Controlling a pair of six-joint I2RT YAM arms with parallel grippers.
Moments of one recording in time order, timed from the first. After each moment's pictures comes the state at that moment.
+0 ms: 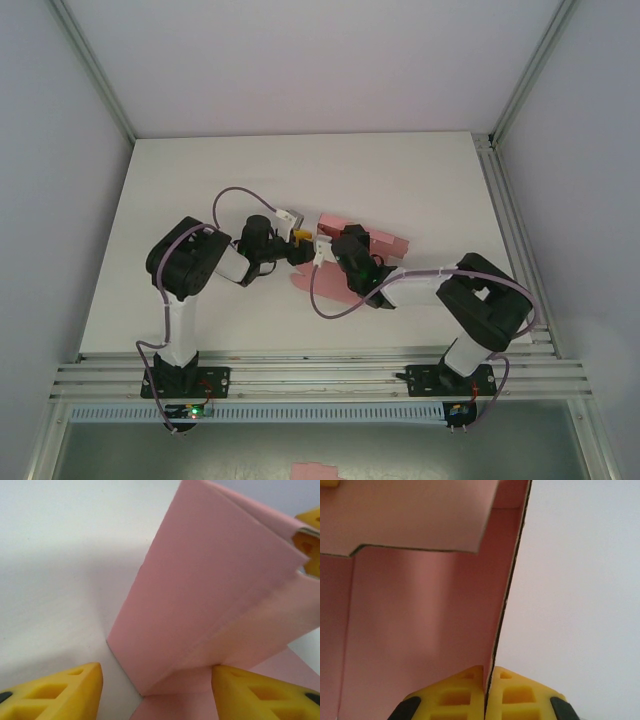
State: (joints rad) left arm -0.42 2.05 0.73 0.96 0.68 -0.27; right arm 0.83 1.65 0.65 0.49 0.73 -1.22
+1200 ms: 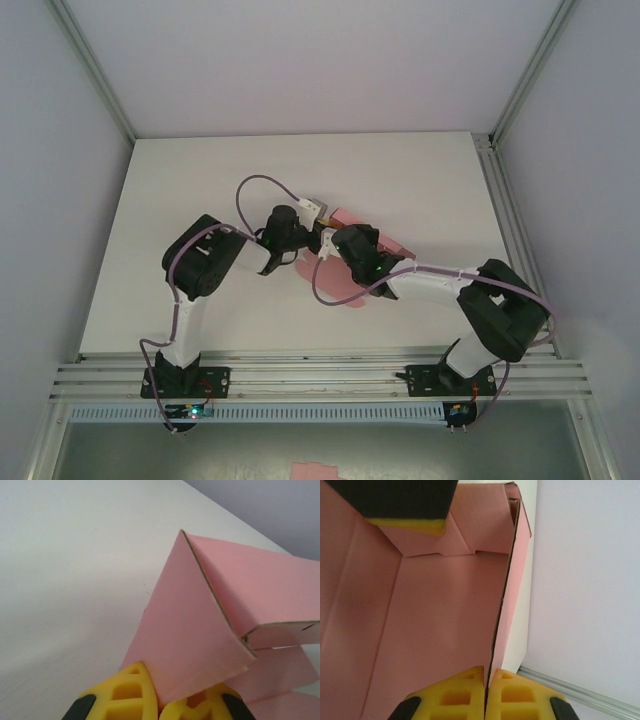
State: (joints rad) left arm -0.54 2.11 0.94 0.84 0.47 -0.24; right arm 0.80 1.55 0.75 0.07 0.69 -0.98
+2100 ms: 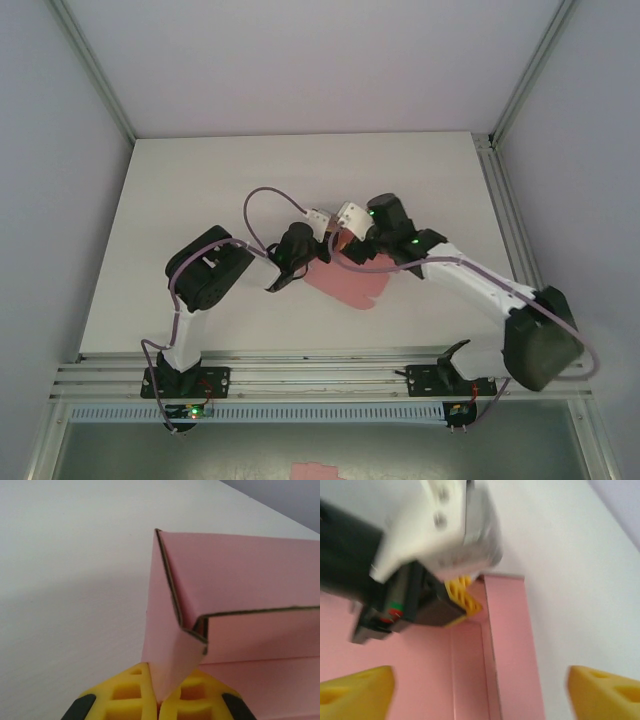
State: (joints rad) left arm -0.68 2.06 0.87 0.84 0.09 -0.22; right arm 0.55 1.30 0.89 -0.29 -0.09 -0.45
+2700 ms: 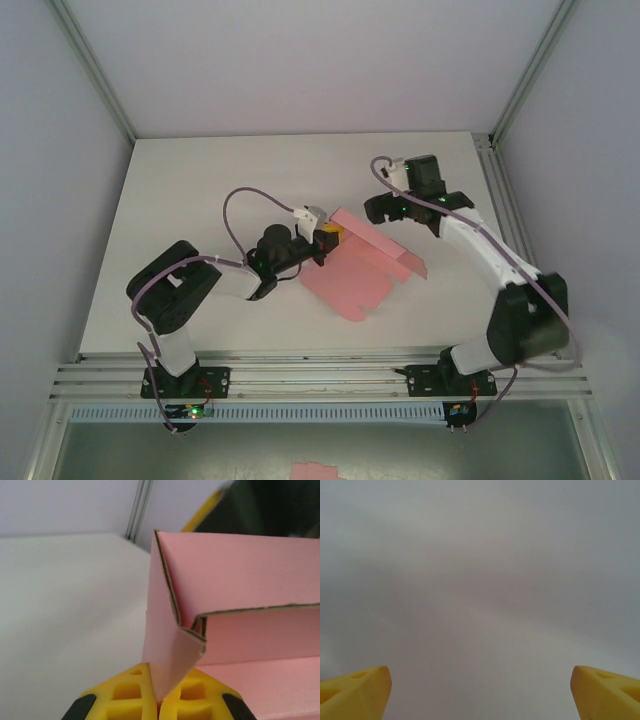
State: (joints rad) left arm -0.68 1.78 0.71 1.00 0.31 -0.30; right arm 0.28 1.50 1.15 -0.52 -0.14 -0.05
